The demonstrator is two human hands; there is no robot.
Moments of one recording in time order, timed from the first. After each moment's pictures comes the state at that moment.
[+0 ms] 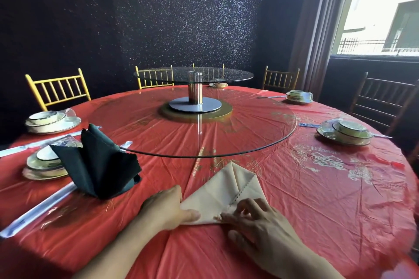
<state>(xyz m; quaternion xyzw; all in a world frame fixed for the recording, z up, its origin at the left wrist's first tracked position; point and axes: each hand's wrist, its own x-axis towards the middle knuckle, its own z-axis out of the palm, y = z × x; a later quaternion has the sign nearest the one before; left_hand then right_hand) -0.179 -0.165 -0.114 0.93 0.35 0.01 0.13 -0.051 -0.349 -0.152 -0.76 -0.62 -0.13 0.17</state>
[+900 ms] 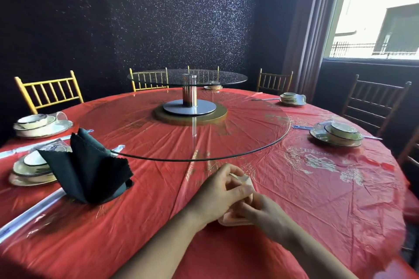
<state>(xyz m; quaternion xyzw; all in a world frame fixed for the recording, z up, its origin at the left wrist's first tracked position) -0.121 -0.228 -0.093 0.79 0.07 0.18 0.58 -0.024 -0.337 -0.130 -0.75 -0.45 0.21 0.43</state>
